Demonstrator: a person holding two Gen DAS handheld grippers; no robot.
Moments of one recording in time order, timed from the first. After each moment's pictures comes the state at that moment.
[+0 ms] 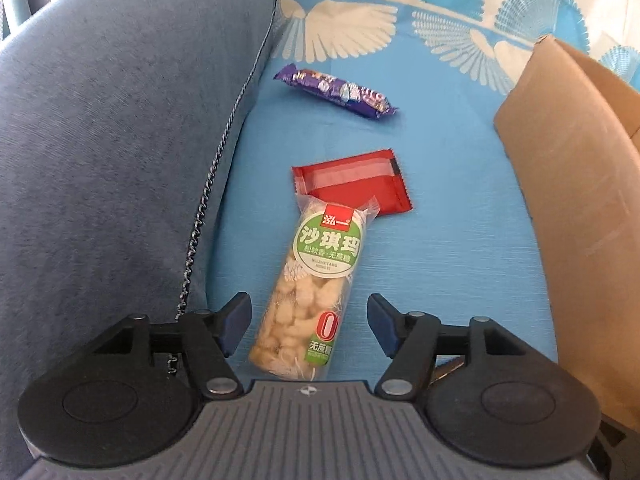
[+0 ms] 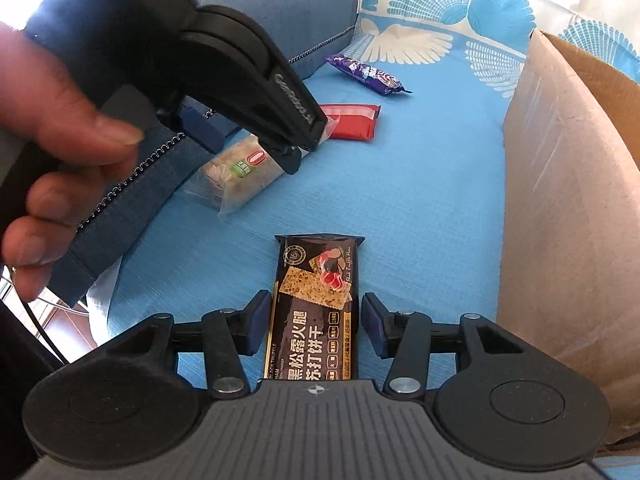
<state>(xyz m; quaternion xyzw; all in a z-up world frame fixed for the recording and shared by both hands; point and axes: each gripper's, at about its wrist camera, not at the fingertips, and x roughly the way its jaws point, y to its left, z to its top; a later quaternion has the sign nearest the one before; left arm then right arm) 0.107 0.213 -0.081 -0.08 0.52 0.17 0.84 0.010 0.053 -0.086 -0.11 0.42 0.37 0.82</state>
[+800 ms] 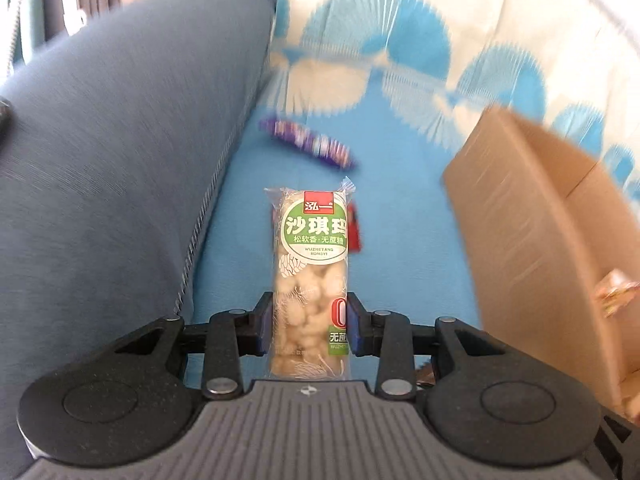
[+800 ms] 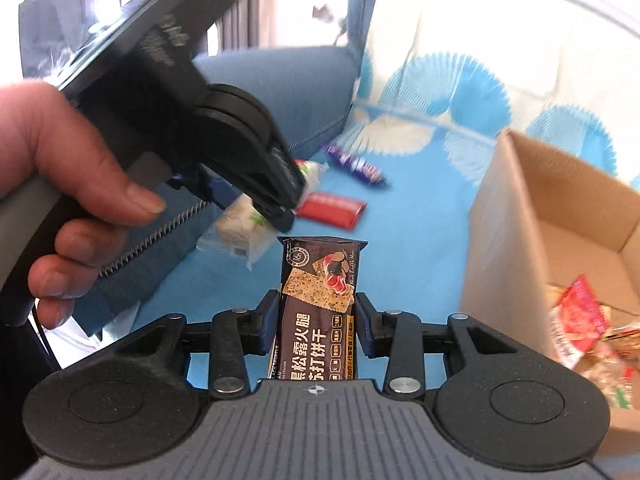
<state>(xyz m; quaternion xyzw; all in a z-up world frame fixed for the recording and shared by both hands) 0.056 0.204 -0.037 -0.14 0.41 0.14 0.89 -0.024 0.020 -0.041 -0.10 0.29 0.37 0.88</state>
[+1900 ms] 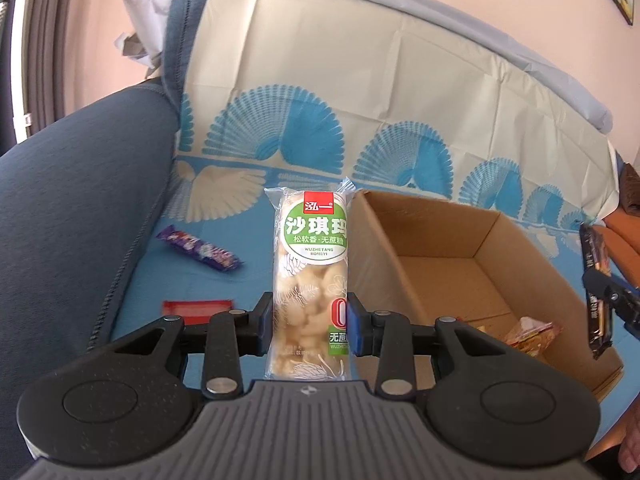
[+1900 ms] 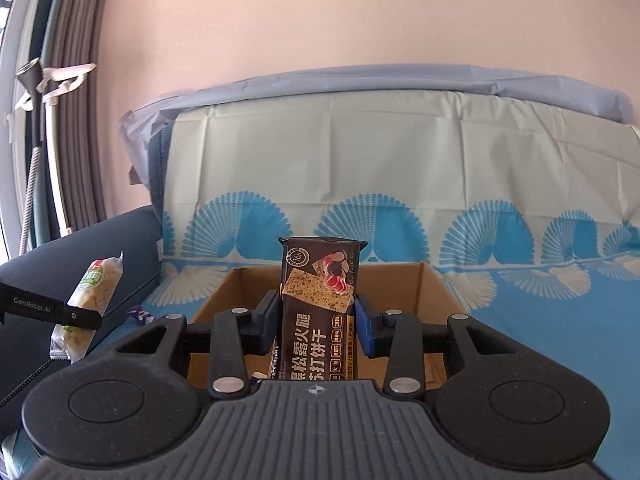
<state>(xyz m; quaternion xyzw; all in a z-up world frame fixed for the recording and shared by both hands) 0.068 0.112 0.004 -0.11 0.29 0.07 0.95 0.051 -0.183 0.009 0.04 0.15 0.20 0.97</state>
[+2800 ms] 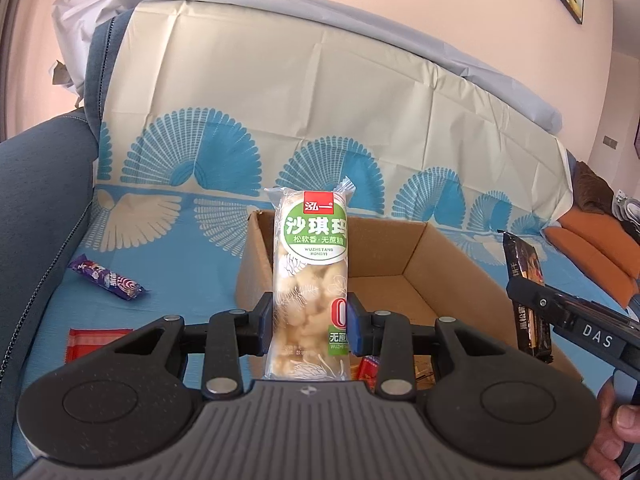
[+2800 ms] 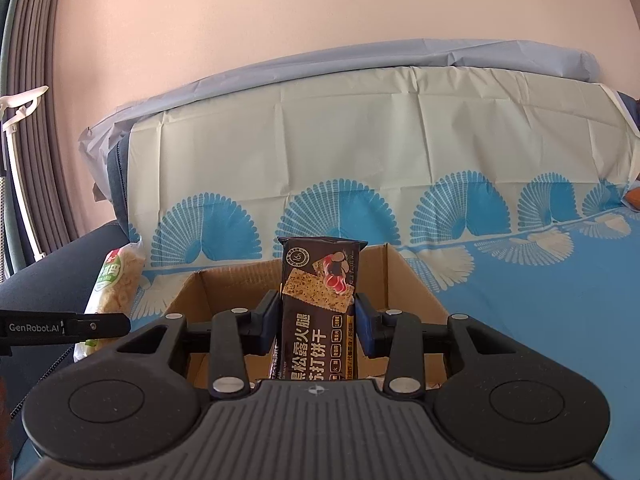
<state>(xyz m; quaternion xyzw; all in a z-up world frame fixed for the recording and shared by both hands) 0.094 0.041 0.001 -0.09 0.24 0.00 0.97 0.068 -0.204 -0.001 0.09 0.18 0.16 0.97</state>
